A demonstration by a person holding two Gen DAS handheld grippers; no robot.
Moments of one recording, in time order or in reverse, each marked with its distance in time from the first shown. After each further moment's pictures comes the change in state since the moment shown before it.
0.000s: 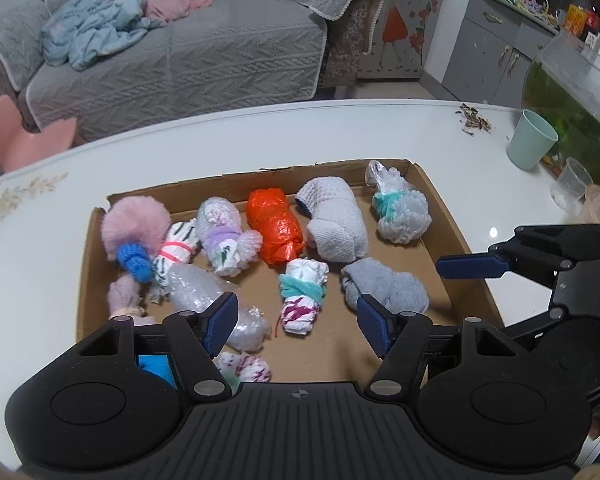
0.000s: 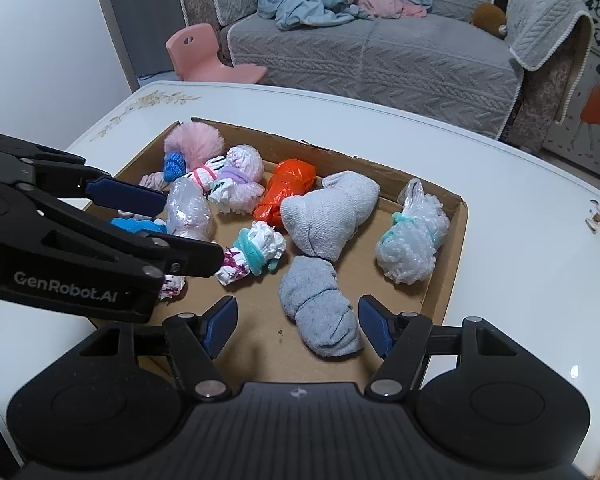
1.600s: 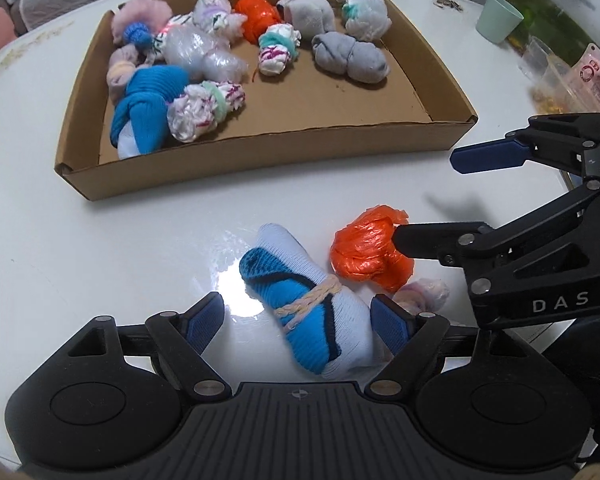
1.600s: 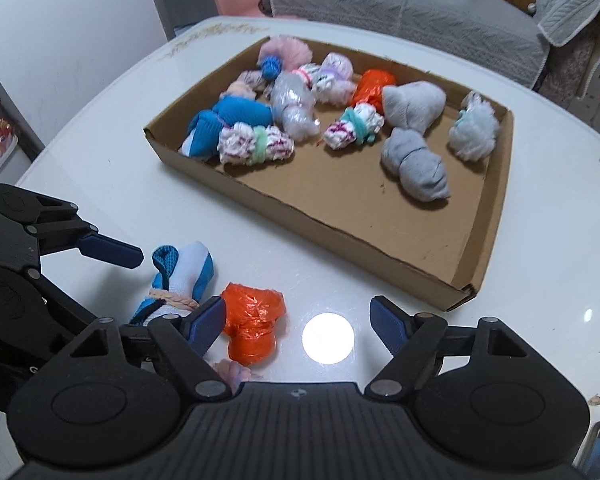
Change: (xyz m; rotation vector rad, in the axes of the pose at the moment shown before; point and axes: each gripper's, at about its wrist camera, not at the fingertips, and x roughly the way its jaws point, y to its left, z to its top) left arm -0.035 -0.004 -0.150 -0.029 0.257 -0.076; right arm -0.032 0.077 -0.074 -0.022 0.142 0.026
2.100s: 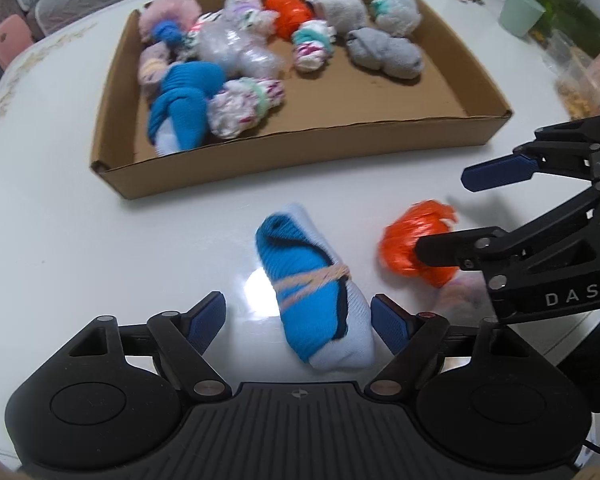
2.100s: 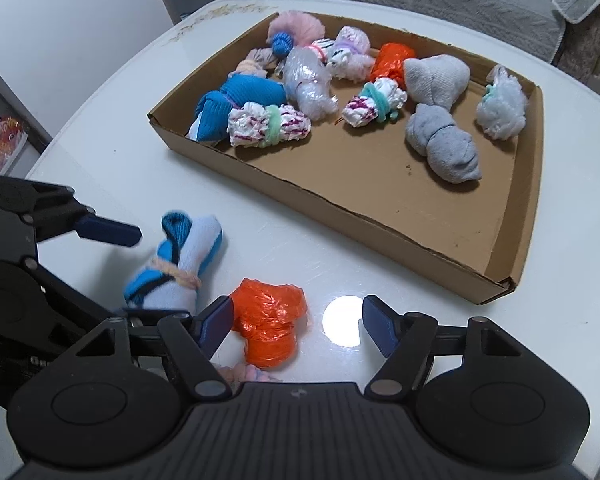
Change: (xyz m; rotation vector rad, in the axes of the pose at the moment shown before) left arm 0.000 0.015 -0.002 0.015 0.008 0.097; right arm 0.013 0.001 0.001 0.038 0.063 0.065
